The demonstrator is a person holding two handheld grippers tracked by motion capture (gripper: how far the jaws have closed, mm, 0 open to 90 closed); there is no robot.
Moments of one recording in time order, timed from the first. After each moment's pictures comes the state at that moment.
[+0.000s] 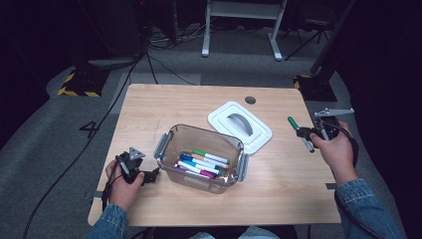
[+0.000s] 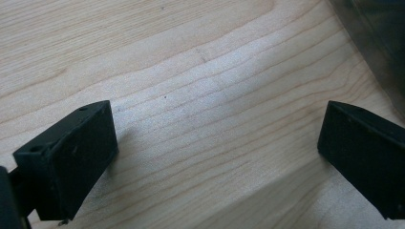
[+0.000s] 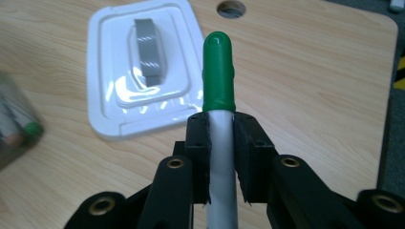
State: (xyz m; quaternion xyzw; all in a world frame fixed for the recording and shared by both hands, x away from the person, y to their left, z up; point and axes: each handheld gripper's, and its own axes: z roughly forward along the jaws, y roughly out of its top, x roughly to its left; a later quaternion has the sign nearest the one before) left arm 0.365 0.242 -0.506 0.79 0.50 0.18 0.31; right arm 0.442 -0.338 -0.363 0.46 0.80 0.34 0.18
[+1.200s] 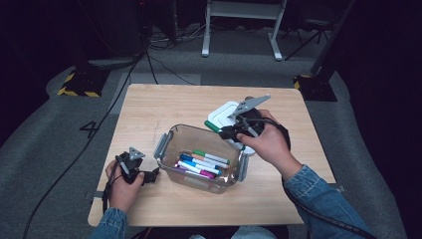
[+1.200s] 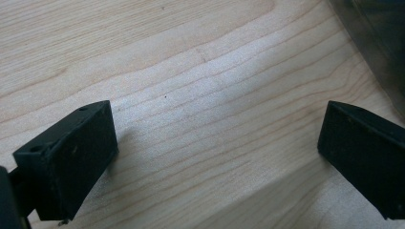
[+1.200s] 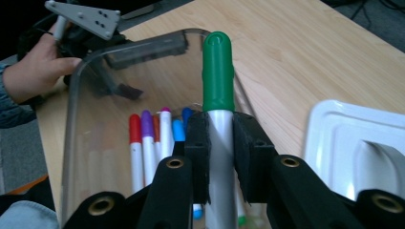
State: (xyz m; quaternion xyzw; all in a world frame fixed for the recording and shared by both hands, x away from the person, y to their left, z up) left arm 0.365 0.242 -0.506 0.79 0.50 0.18 0.31; right arm 0.422 -0.121 -0.318 0.23 0.89 0.39 0.06
